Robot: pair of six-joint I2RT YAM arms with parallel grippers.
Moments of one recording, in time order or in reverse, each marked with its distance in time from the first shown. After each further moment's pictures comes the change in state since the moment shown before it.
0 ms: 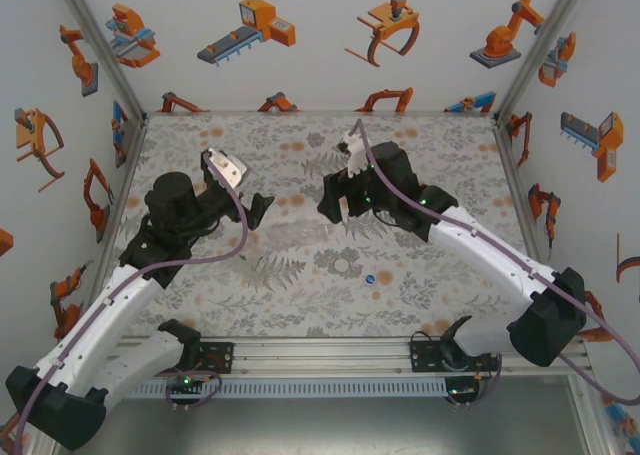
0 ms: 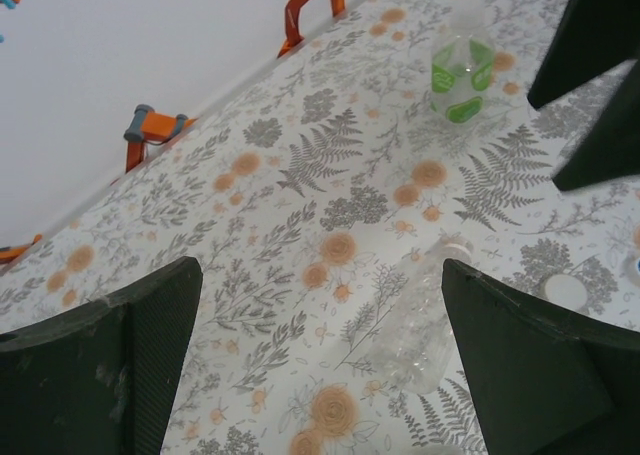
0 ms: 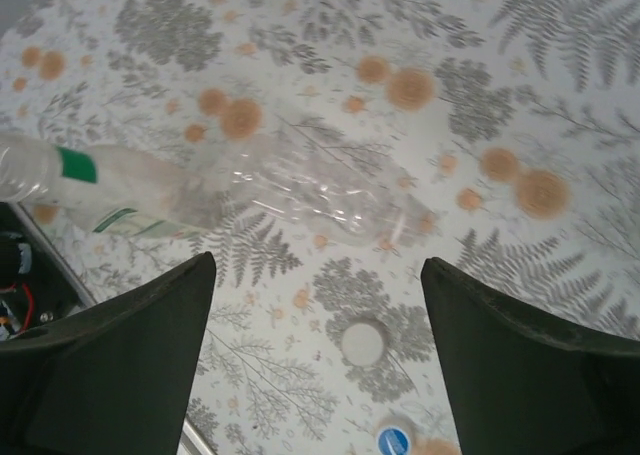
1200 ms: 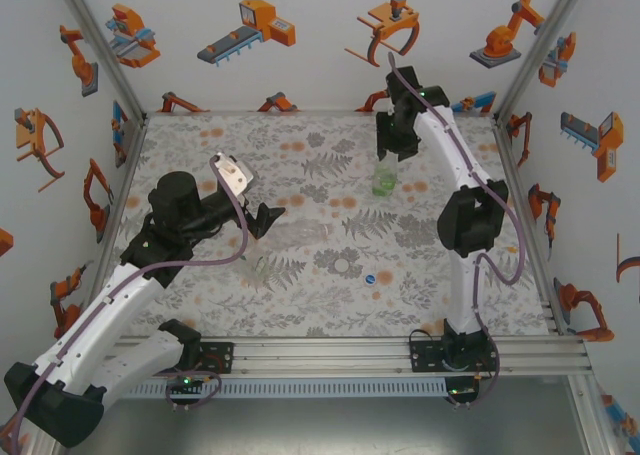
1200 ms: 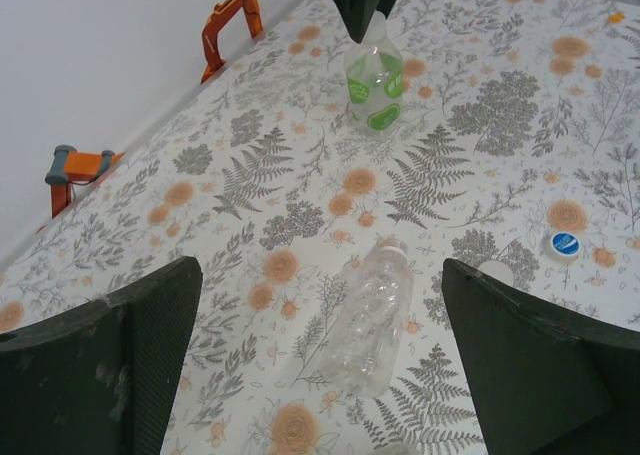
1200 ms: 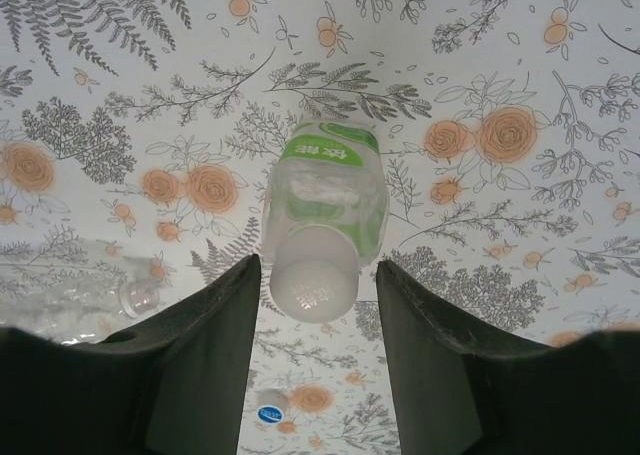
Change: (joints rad) left arm -0.034 0.010 0.019 -0.025 0.160 0.000; right arm -0.432 0.813 1.059 -0.849 0.213 0.039
